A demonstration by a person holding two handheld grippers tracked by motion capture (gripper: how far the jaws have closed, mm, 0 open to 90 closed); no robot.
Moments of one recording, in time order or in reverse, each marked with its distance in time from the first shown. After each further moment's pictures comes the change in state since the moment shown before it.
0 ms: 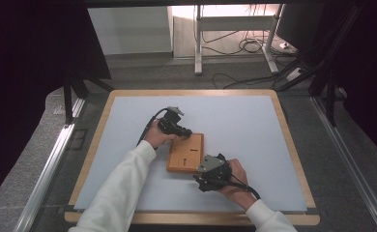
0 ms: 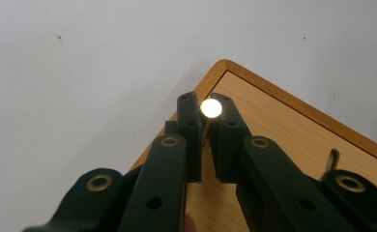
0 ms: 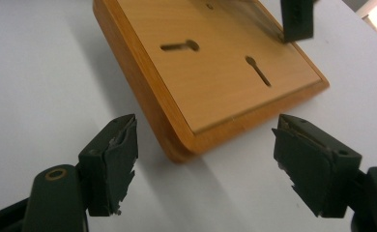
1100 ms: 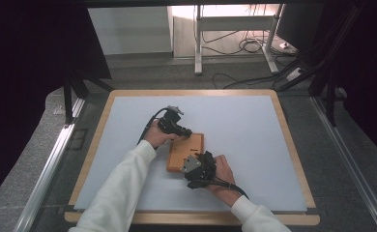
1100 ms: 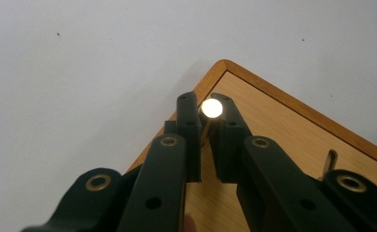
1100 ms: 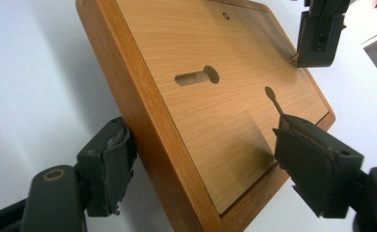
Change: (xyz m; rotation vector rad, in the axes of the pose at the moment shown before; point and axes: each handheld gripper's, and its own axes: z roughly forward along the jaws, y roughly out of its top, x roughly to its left) left arm 0.002 0.001 0.000 0.007 -0.012 -0.020; right arm 0.019 0.023 0.032 0.077 -0.104 -0.128
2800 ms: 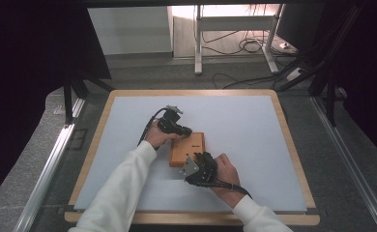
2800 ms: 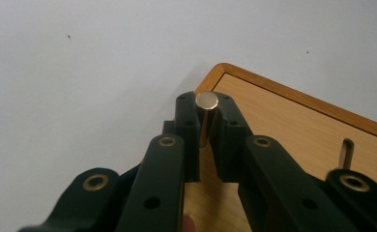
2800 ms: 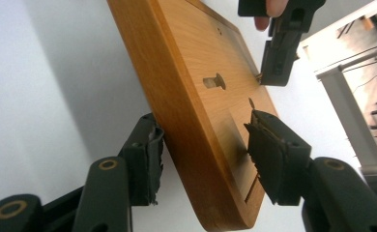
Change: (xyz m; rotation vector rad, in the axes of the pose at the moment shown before) left arm 0.001 -0.002 0.000 -0.034 0.015 -0.036; right arm -0.002 0.010 -0.023 -0.009 -0.088 -0.135
